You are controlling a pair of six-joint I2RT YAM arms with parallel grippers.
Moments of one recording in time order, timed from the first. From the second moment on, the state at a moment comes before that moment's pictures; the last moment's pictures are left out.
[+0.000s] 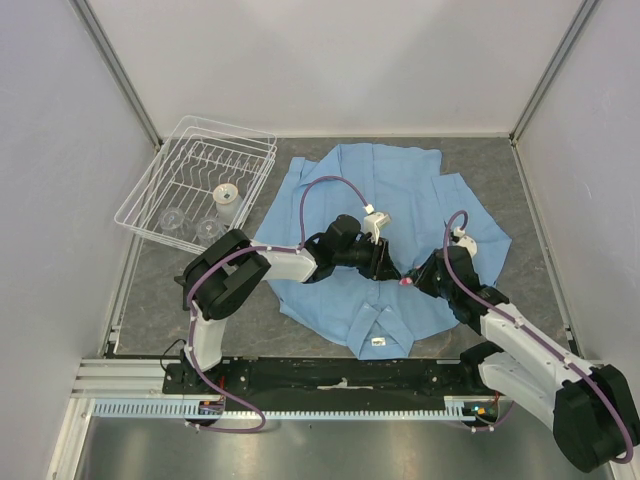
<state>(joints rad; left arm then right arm) -0.88 1.99 1.07 0.47 0.50 -0.54 0.40 0.90 0.36 -0.18 0.14 0.80</state>
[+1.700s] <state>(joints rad) -0.89 2.09 1.20 0.39 0.54 -0.62 0.40 0.94 0.35 -0.31 0.15 0.85</state>
